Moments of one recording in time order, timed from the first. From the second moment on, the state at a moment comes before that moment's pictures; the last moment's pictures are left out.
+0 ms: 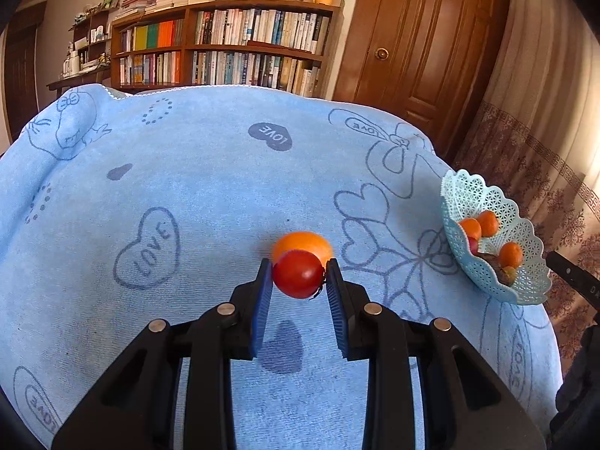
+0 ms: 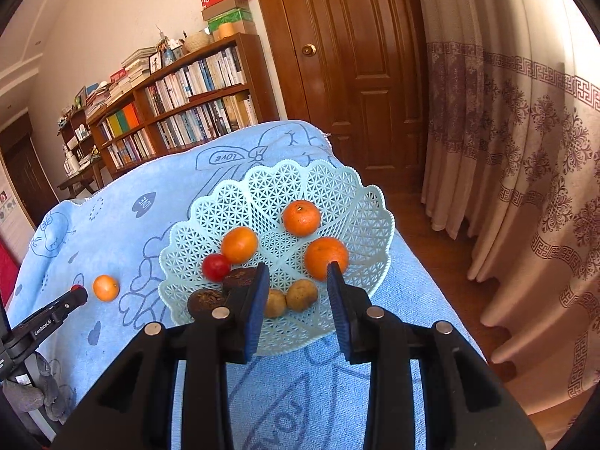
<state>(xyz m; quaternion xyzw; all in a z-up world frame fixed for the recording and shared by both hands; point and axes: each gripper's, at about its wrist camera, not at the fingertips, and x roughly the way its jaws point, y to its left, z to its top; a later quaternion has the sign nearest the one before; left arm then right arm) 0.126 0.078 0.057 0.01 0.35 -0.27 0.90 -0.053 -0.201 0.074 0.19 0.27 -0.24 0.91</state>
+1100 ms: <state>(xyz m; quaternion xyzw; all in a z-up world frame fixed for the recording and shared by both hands) 0.077 -0.048 0.077 0.03 0.35 -0.40 0.85 -0.077 -0.215 0.075 0.20 0.25 -0.24 0.92</state>
